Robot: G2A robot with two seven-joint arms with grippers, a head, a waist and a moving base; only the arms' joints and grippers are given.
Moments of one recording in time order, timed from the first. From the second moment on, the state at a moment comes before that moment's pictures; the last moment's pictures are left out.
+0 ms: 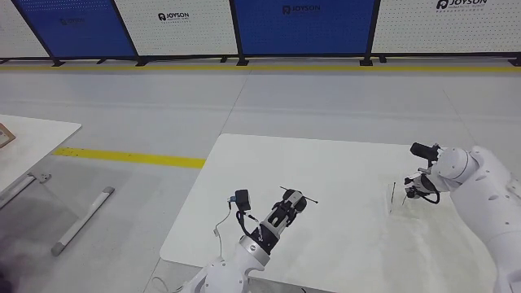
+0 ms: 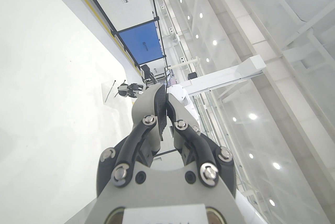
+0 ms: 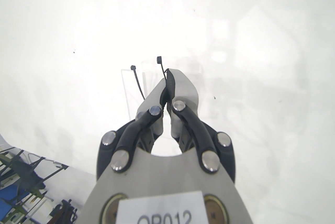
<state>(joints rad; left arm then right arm) 1.68 -1.20 -1.08 -1.98 -0.10 -0.08 0.08 -0.41 -1.27 0.82 -0.43 -0.56 0.07 1.10</state>
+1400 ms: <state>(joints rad) 1.68 -1.20 -1.08 -1.98 -0.10 -0.08 0.08 -1.00 -1.01 1.38 -1.32 -0.51 0.01 0.99</state>
